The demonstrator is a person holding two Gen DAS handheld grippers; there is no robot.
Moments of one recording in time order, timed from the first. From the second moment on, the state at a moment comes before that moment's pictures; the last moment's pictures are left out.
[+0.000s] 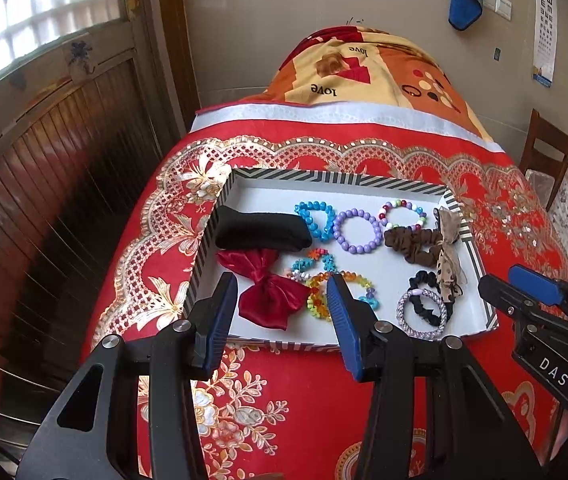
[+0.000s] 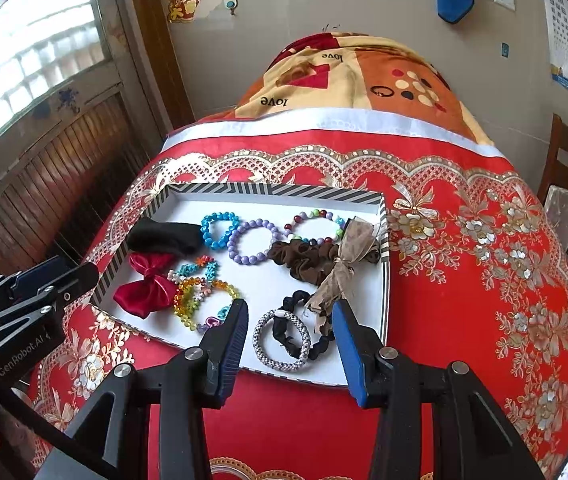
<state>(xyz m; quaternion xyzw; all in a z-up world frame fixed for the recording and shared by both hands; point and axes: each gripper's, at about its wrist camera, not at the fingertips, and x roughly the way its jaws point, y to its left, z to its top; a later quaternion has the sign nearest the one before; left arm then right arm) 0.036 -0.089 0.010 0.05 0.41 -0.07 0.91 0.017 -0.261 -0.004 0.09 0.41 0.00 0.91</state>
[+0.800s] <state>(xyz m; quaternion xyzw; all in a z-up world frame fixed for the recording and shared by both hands) 0.040 -0.089 0.007 0.05 0.41 -0.07 0.91 0.021 -0.257 -0.004 0.08 0.42 0.01 0.90</state>
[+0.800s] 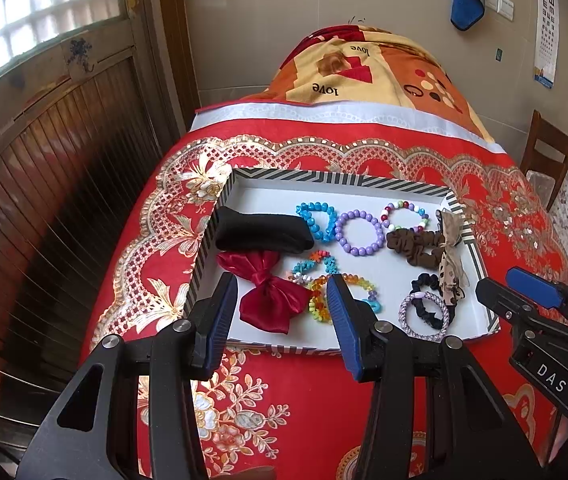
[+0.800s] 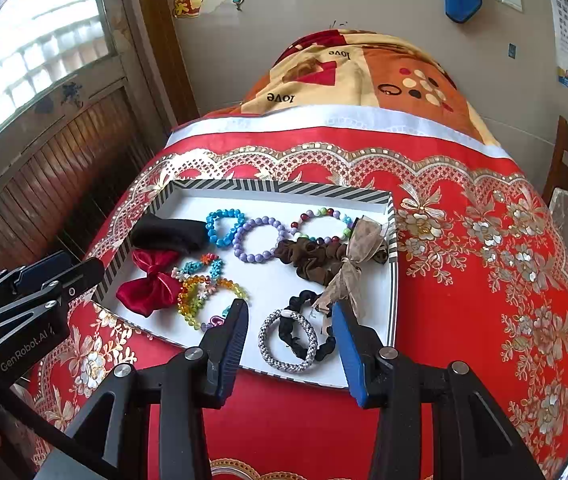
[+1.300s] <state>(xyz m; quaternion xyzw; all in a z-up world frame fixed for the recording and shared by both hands) 0.041 -0.088 0.008 0.05 0.41 -0.07 0.91 0.023 -0.256 -0.006 0.08 0.42 0.02 0.90</state>
